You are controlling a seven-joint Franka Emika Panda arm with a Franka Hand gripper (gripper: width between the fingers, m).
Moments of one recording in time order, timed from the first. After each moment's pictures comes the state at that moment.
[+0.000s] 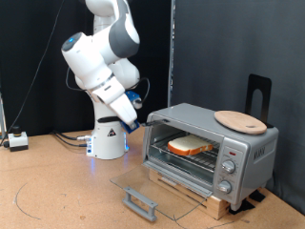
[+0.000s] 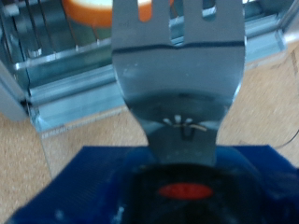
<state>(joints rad) -0.26 -0.41 -0.10 -2.63 0.61 2.00 -1.48</state>
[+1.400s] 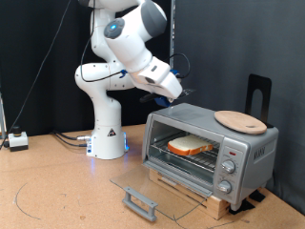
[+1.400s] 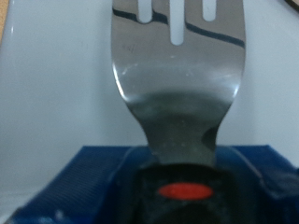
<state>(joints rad) -0.10 -0.57 0.08 -2.67 0.71 1.79 -1.39</state>
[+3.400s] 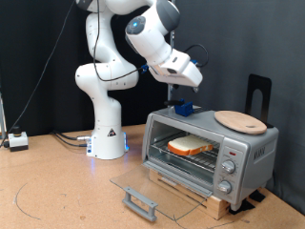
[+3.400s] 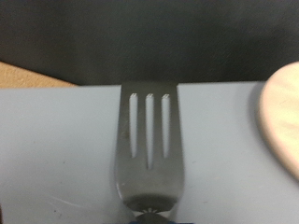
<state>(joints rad) -0.01 -0.73 0.14 -2.73 0.93 1.82 -1.33</state>
